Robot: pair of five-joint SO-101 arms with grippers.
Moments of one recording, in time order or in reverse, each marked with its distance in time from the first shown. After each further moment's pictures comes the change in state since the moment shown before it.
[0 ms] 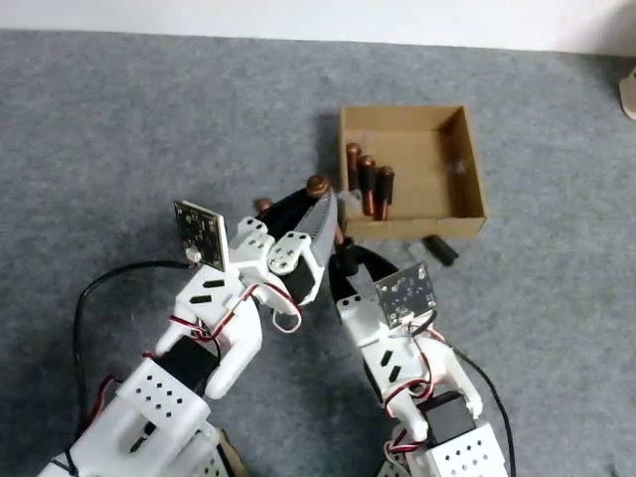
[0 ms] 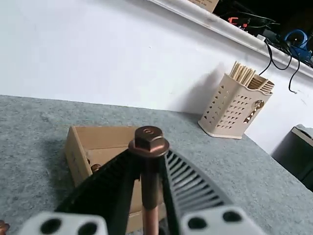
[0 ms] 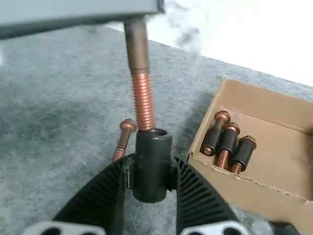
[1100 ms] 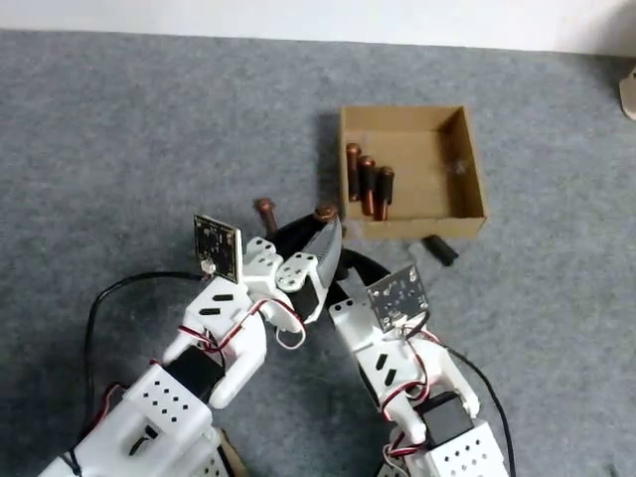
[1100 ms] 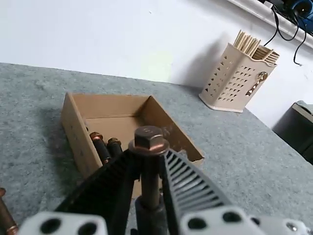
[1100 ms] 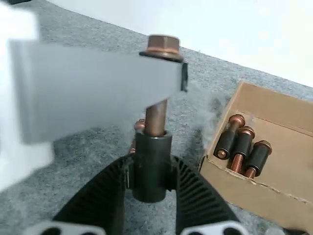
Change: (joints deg) left arm 1.6 -0.5 6.6 -0.7 -0.2; right arm -2.3 0.0 0.0 0.0 0.1
